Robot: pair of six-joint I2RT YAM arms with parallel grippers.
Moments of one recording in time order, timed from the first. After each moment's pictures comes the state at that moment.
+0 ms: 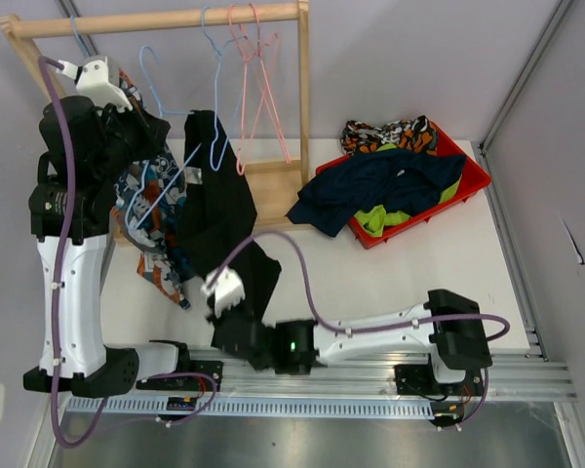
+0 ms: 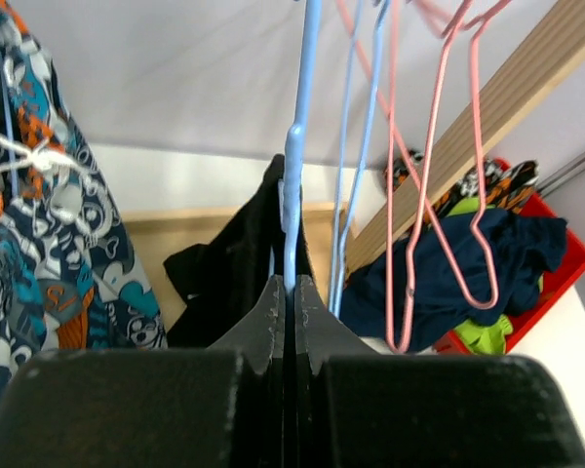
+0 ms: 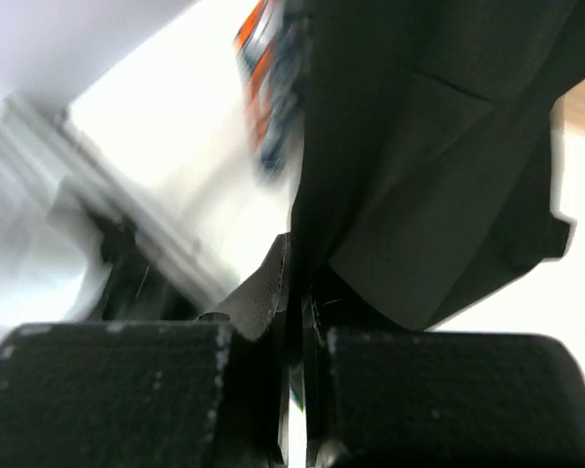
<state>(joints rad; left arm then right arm) -0.09 1.26 1.93 -0.86 0.06 -0.26 1.63 1.76 1.34 0.06 0.83 0.36</state>
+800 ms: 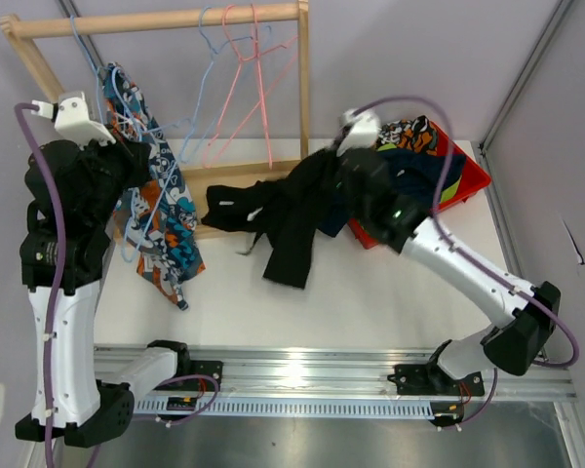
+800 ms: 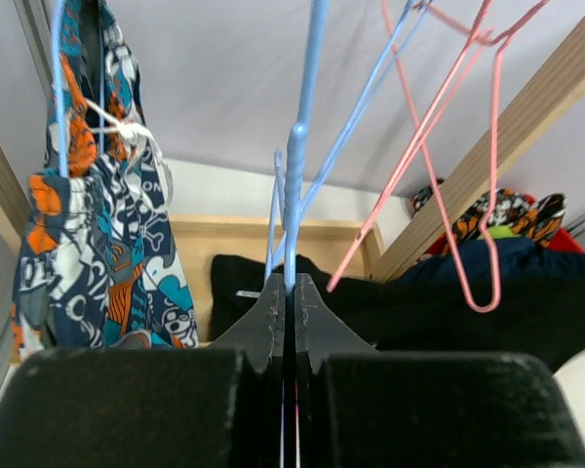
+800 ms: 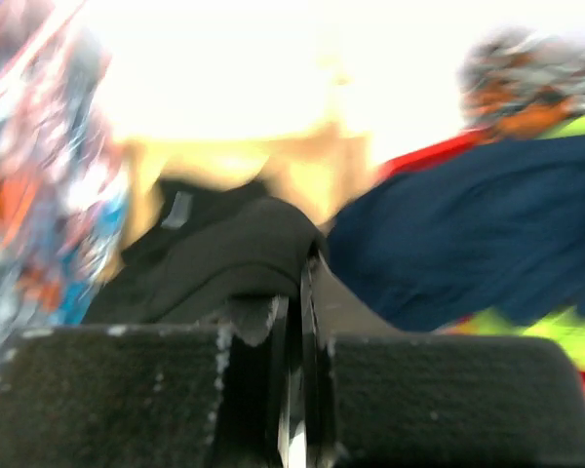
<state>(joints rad) -0.09 1.03 1.72 -0.78 -0.05 -0.26 0.86 1.44 1.43 -0.18 0.55 0.29</state>
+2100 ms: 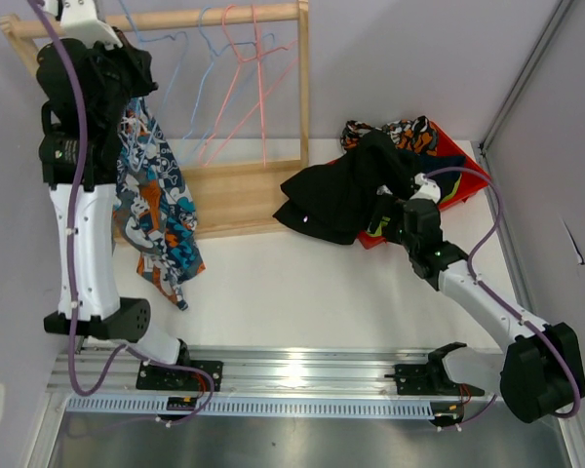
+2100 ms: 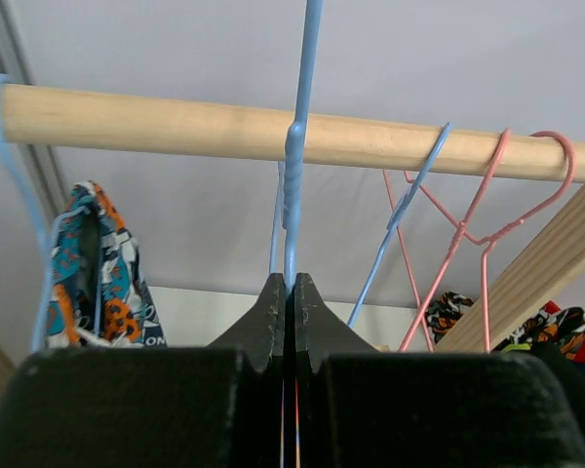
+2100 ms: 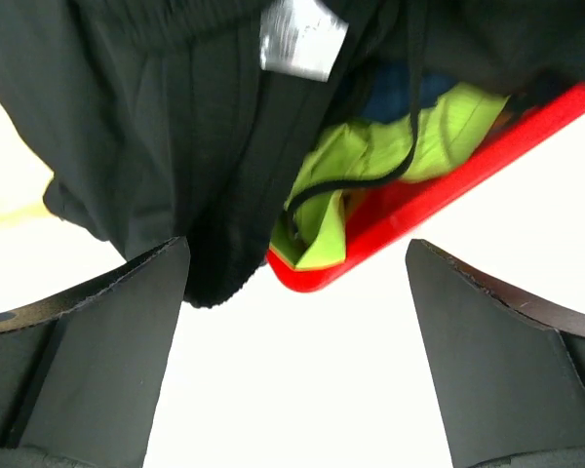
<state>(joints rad) -0.07 1.52 2.28 -0.69 -0.06 -0.18 0.38 1.17 0.76 -0.07 0.21 0.52</state>
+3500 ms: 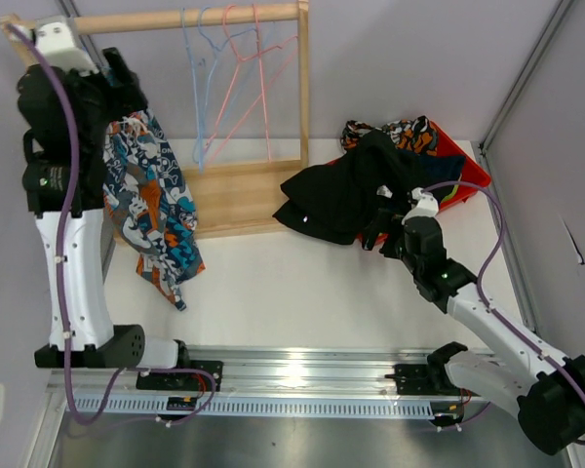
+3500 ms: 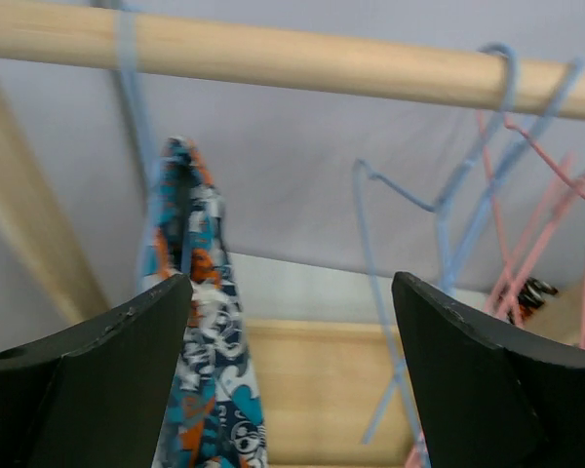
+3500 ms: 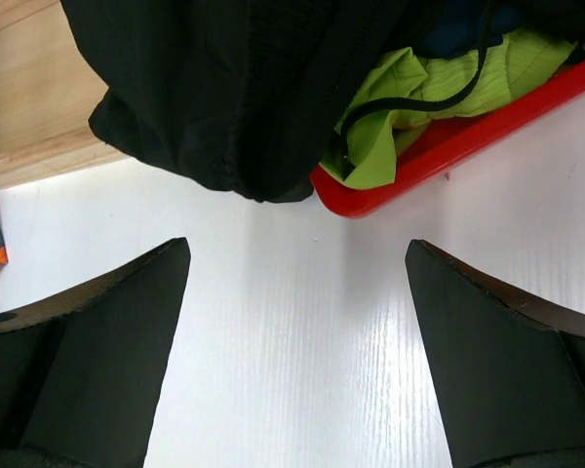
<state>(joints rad) -0.01 1.40 2.09 -0.68 -0.14 -0.11 0.48 0.99 0.66 -0.11 0.21 0.53</state>
